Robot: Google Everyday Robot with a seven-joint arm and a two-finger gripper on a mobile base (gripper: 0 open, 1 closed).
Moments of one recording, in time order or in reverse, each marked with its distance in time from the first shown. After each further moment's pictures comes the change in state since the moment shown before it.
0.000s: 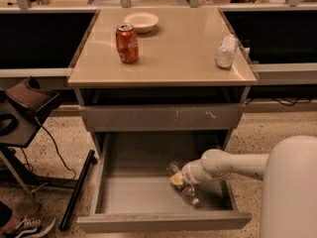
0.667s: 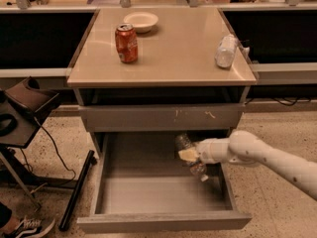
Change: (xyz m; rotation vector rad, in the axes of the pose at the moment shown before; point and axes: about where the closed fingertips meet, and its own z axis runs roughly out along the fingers) arm -0.079 -0.017 -0.114 -0.041 -0.270 -0.089
